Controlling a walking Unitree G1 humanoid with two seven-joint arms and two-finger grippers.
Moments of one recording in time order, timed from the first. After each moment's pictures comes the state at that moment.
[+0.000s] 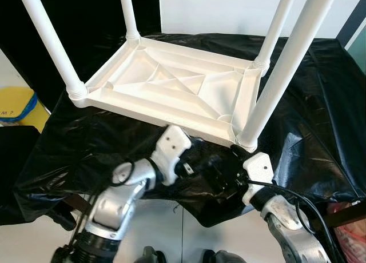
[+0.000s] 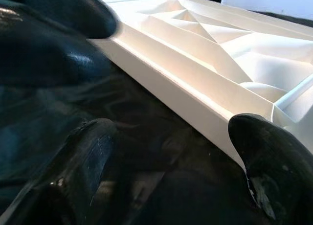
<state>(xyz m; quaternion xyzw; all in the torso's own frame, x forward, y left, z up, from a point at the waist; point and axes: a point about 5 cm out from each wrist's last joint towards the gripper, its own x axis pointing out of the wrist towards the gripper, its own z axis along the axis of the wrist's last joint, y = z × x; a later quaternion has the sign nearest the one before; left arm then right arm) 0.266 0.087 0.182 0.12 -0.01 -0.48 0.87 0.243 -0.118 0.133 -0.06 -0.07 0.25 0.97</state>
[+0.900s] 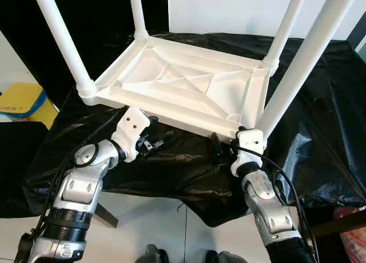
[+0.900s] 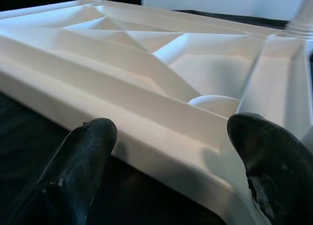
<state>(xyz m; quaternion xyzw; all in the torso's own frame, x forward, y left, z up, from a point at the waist) 0.311 0.144 0.192 0.21 -0.02 -0.39 0.90 0.294 -0.123 0.132 -0.02 -0.08 0.03 1.00</state>
